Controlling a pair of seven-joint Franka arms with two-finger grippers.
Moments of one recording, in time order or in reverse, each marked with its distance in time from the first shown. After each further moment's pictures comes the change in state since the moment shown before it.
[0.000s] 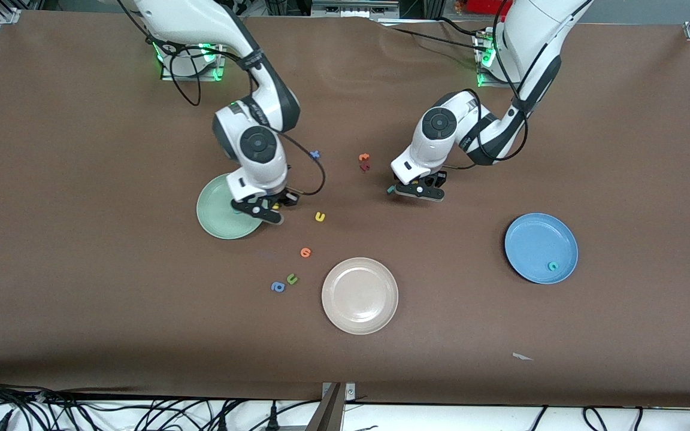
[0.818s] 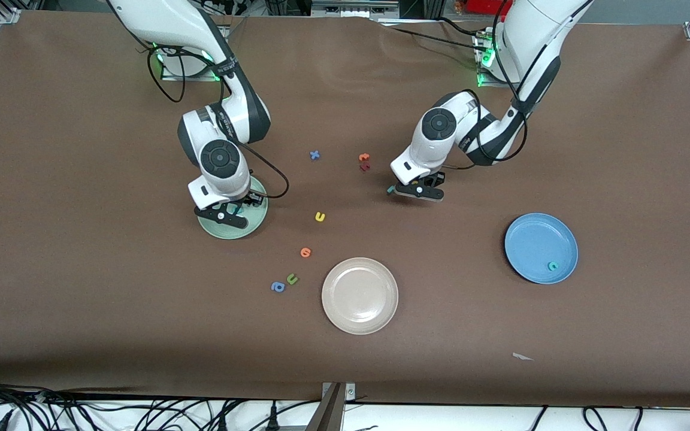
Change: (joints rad) left arm 0.000 0.005 0.000 0.002 0.000 0.002 -0.001; right arm -0.004 -0.025 -0.073 -0.067 0.001 -0.011 -0.119
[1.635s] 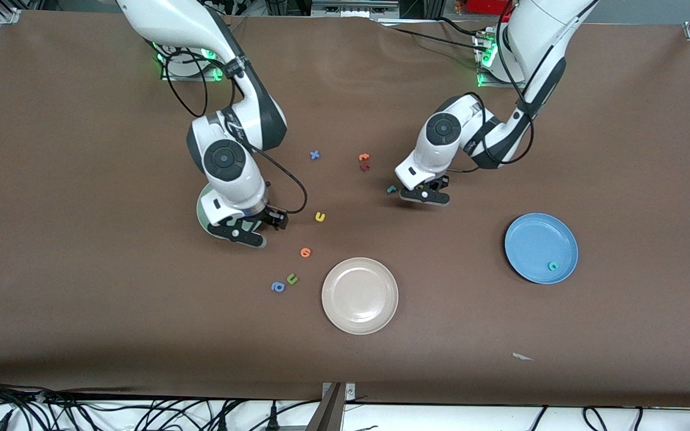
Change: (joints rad) left arm 0.032 0.000 0.009 0.057 0.000 -0.089 0.001; right arm 0.009 0.127 0.023 0.305 0.103 0.001 -0.001
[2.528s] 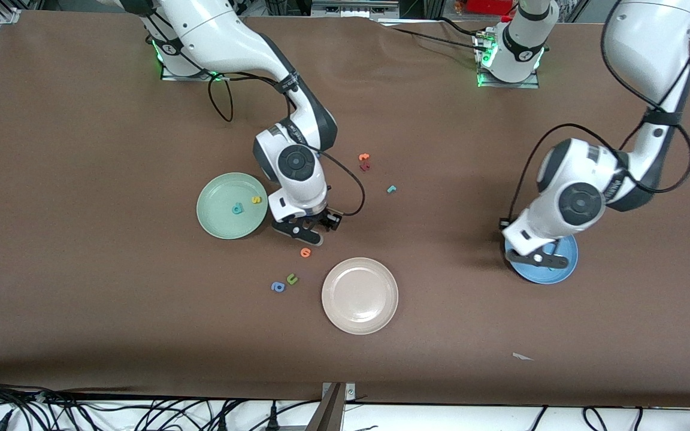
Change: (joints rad) left arm 0.369 0.029 0.033 0.363 0.004 -0.420 0.453; right arm 0.071 0.196 0.103 0.132 0.004 0.108 0.286
